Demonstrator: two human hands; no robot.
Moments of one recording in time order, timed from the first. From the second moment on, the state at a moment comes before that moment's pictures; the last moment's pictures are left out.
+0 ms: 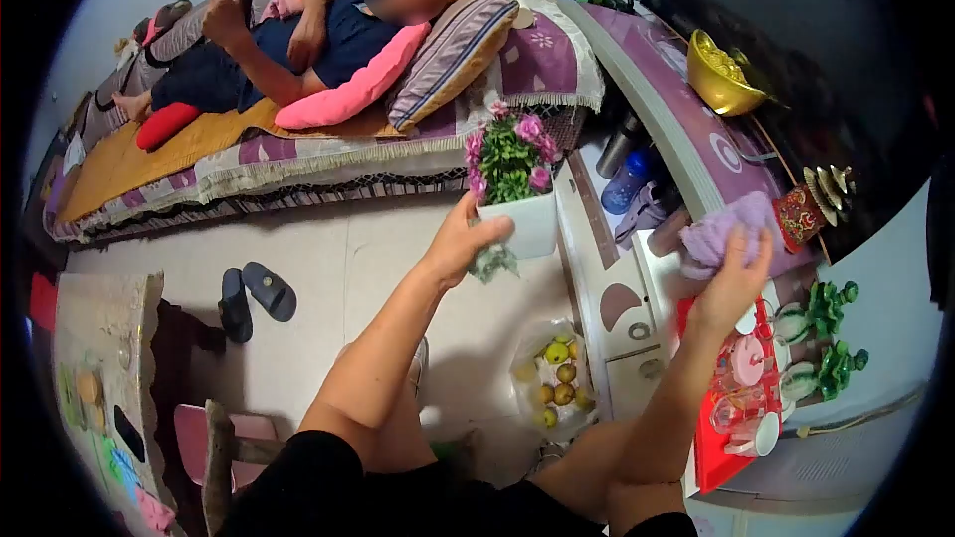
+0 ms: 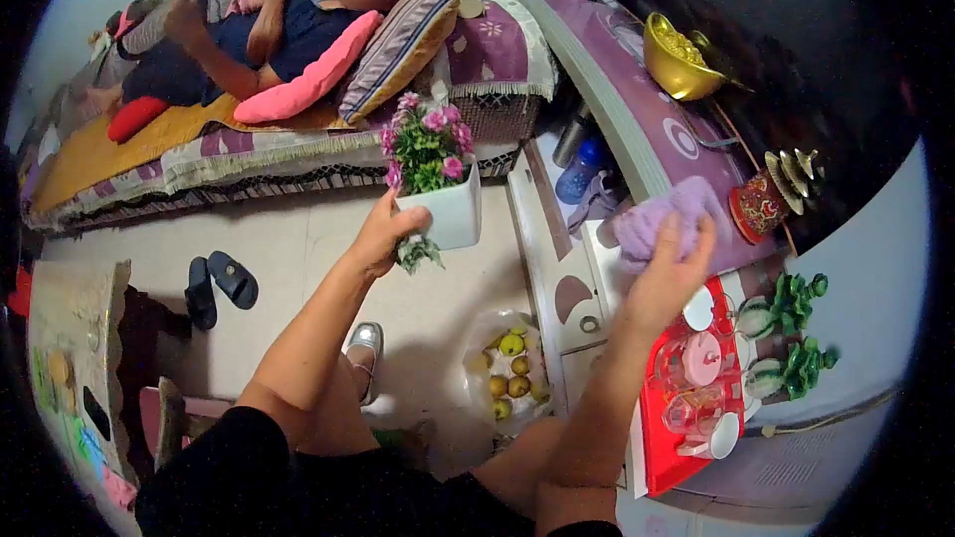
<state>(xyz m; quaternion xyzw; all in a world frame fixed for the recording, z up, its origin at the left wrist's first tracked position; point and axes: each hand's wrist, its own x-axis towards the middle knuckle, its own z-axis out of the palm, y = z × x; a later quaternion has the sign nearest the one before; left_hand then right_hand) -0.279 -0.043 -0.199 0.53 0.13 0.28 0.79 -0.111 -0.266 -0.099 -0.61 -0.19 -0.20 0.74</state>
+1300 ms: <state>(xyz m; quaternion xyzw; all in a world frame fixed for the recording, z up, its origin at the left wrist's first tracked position) -0.277 -0.073 -0.183 0.49 0.04 0.25 0.83 -0.196 -0.196 -0.135 -0.63 -0.50 -0.11 0.58</state>
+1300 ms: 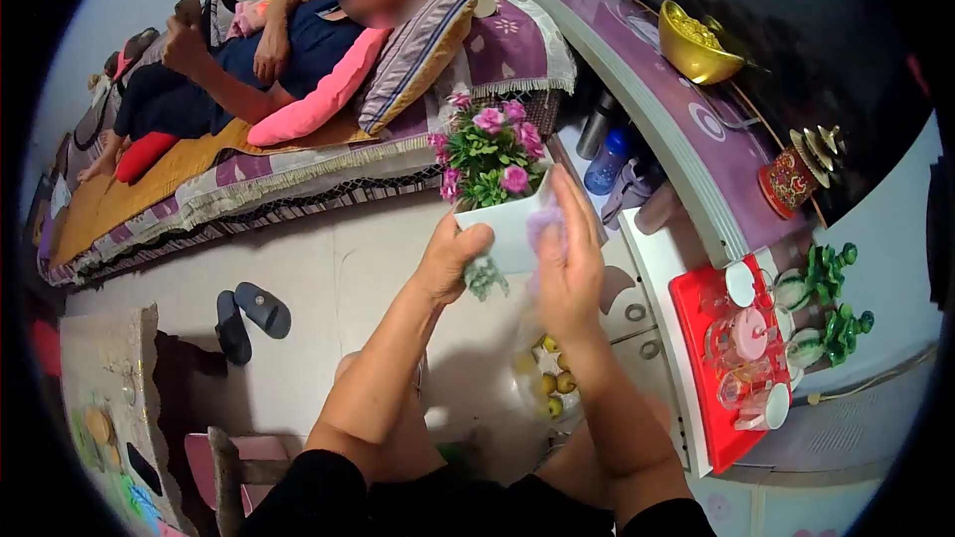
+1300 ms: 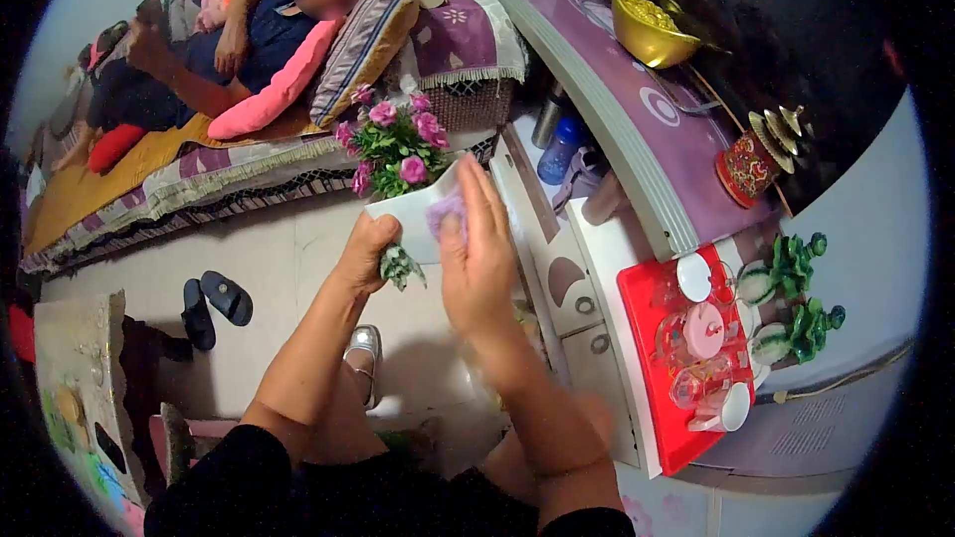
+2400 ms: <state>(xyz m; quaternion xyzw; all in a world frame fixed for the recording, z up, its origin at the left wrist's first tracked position) -0.275 -0.082 -0.199 0.52 0.10 0.22 0.82 -0.151 -0.198 -0.161 -0.52 -0.23 0.24 0.78</state>
